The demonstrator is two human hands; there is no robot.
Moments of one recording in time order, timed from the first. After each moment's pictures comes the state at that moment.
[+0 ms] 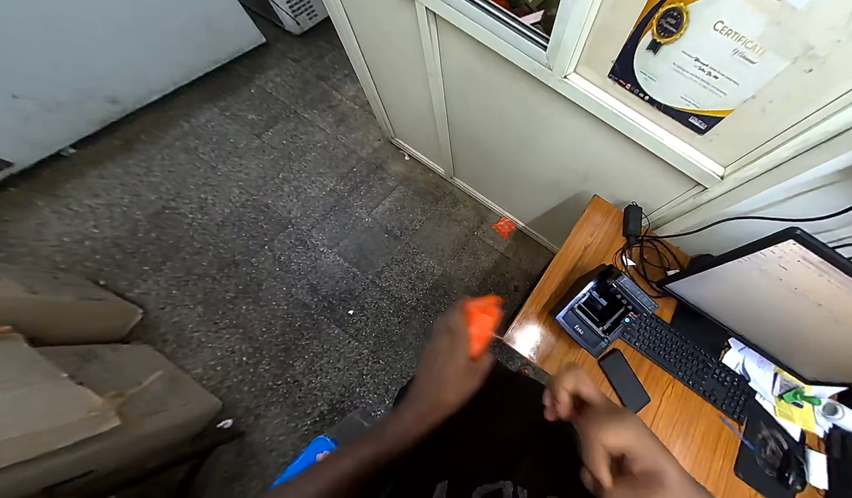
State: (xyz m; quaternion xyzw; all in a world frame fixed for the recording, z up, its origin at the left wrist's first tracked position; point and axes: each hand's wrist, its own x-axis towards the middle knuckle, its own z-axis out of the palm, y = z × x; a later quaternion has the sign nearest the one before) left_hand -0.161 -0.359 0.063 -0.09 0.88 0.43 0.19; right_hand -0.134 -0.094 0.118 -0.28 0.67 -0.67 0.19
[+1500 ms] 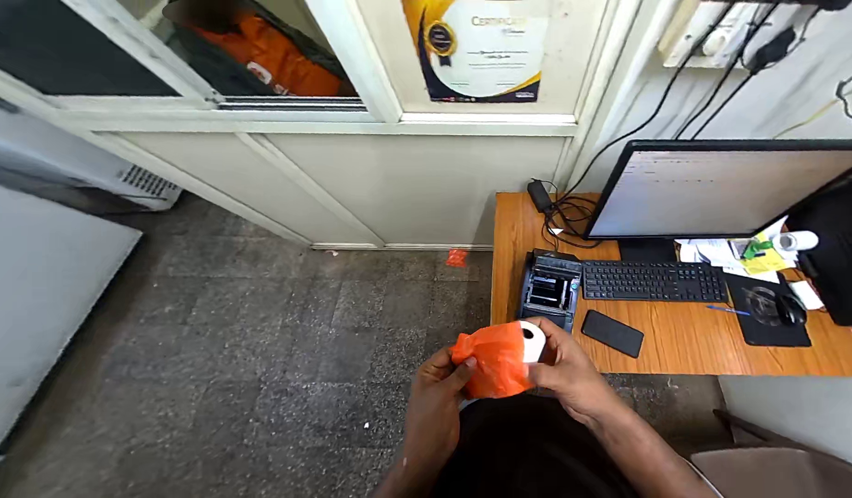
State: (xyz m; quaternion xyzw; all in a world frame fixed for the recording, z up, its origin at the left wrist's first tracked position) left_hand -0.213 -0.286 0.063 -0.08 0.59 0.77 0.22; right_hand -0.151 -0.080 0.057 0.11 0.52 -0.85 0.05
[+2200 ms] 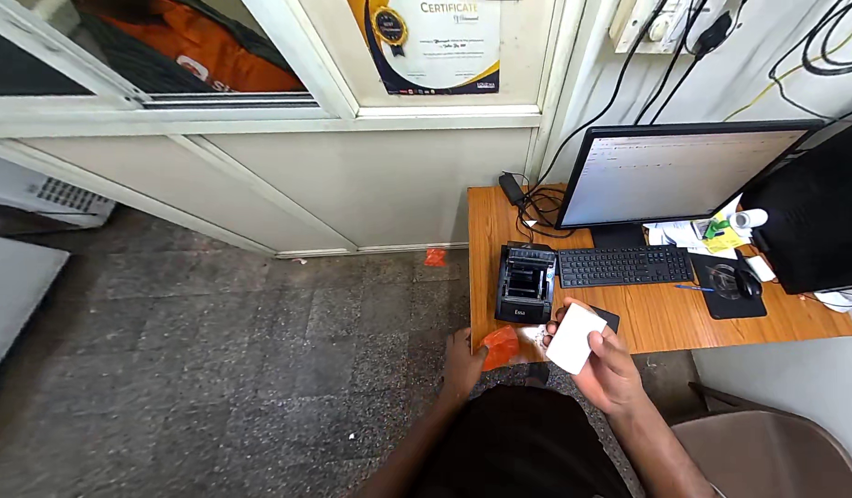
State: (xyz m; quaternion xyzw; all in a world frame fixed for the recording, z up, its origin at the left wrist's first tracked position) left_hand -0.228 -0.244 -0.087 0.01 0.85 0.41 0.33; right_hand -0.098 -0.029 0.037 0.07 0.29 -0.95 -0.11
